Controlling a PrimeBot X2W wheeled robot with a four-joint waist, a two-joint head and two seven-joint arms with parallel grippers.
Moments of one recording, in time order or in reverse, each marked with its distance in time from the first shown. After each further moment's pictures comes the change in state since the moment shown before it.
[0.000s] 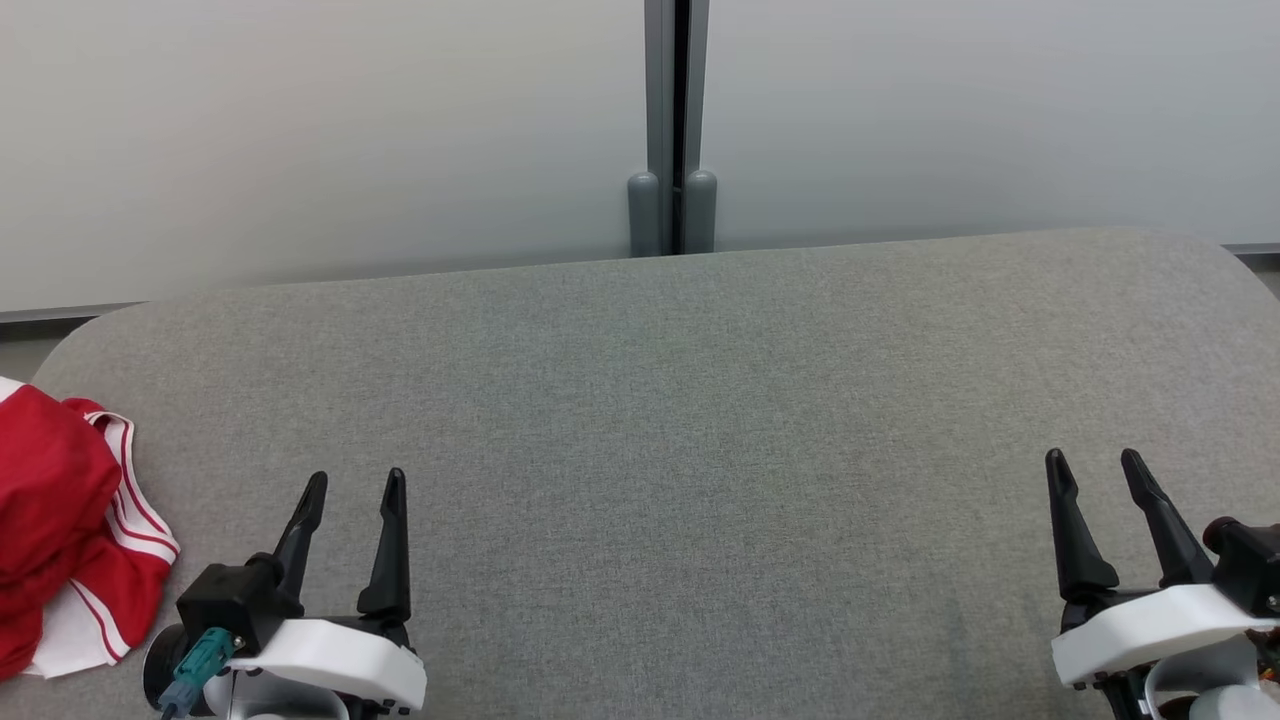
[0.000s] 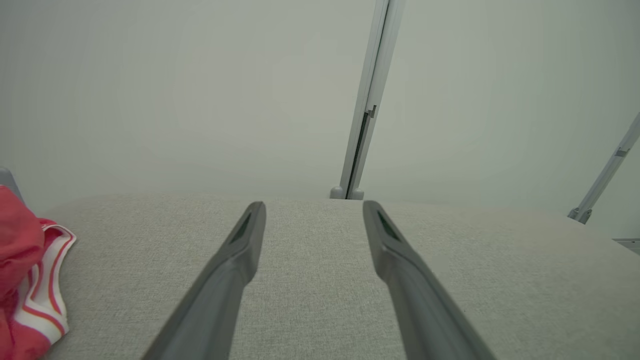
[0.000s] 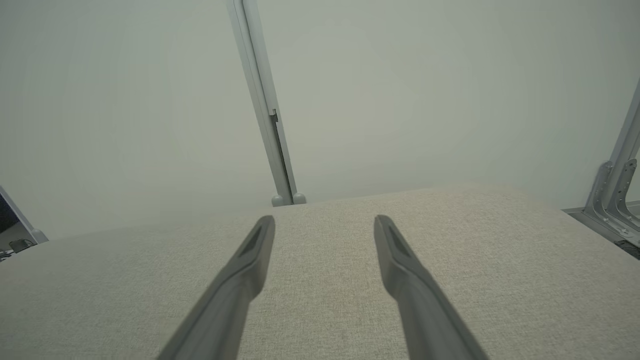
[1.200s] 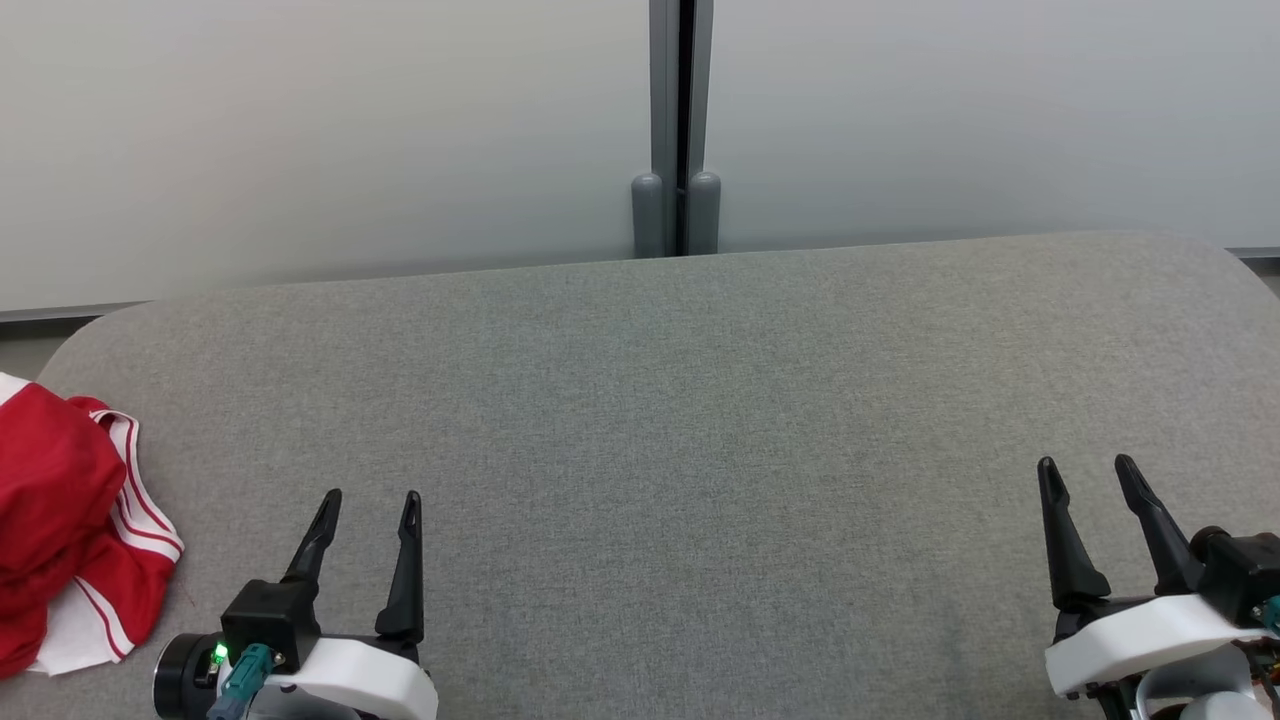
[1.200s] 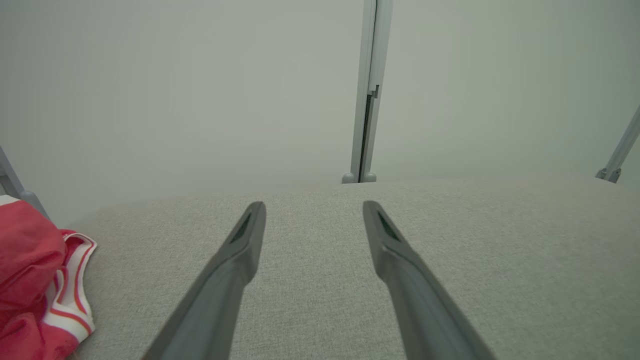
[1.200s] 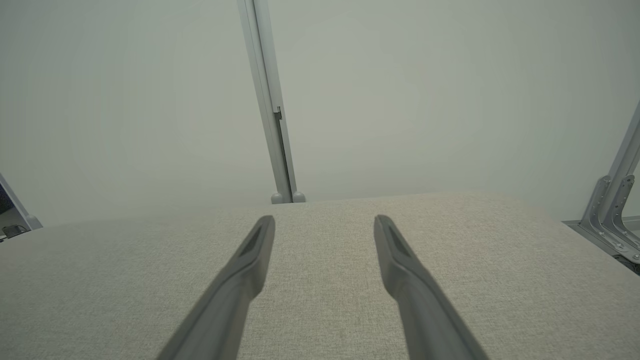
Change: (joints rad) left arm 0.000 -0.006 -0.015 0.072 0.142 0.027 -0.056; right arm 0.006 0.000 0.012 0.014 -0.063 0.000 -0.033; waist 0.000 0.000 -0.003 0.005
